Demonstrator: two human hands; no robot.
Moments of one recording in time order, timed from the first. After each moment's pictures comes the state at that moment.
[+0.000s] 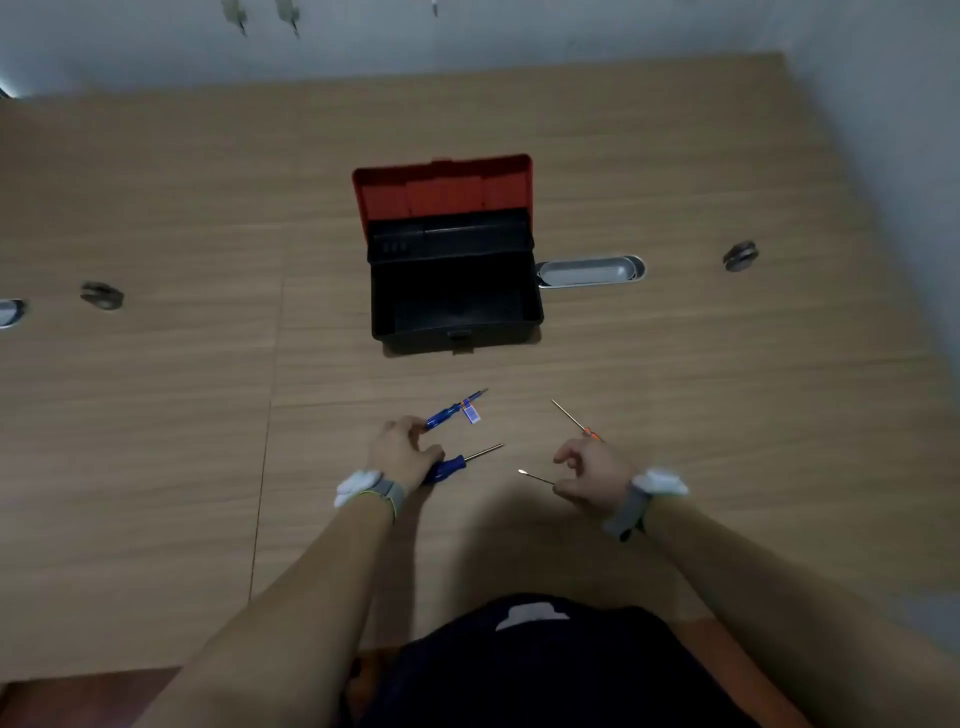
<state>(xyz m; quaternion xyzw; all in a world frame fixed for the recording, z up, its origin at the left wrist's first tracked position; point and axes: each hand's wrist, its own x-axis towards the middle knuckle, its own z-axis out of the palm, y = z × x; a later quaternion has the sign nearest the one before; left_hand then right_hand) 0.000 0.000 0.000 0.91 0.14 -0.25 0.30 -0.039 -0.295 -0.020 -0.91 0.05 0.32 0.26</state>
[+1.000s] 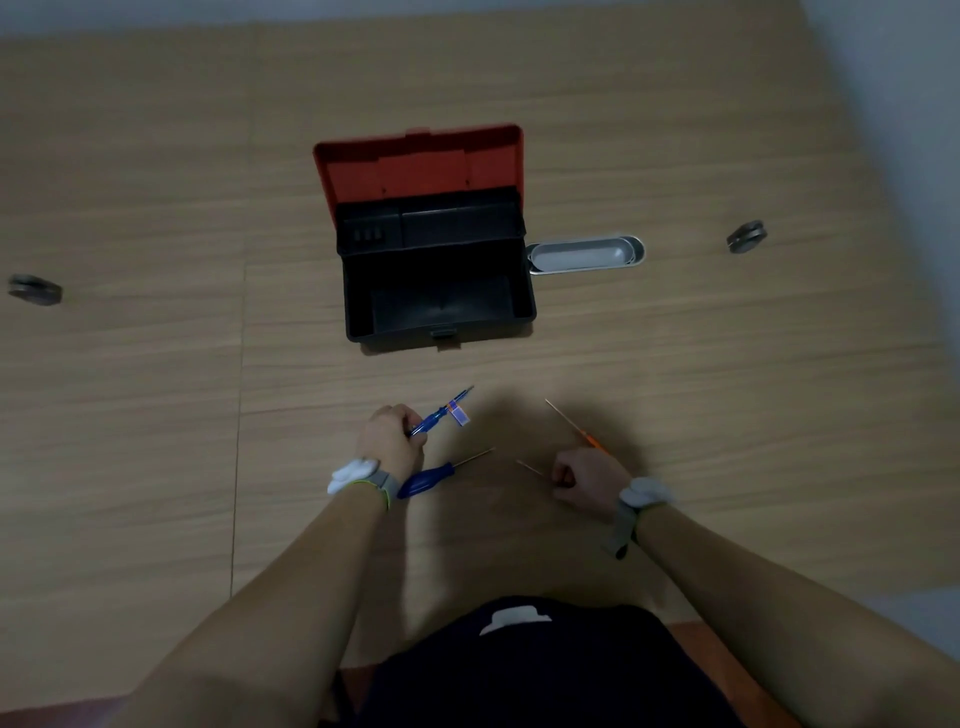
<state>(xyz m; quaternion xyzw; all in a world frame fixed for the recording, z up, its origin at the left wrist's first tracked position) 0.042 0.000 -0.039 0.93 0.10 -0.23 0.25 -0.026 -0.303 -0.042 -0.92 -0.03 0.34 0.19</state>
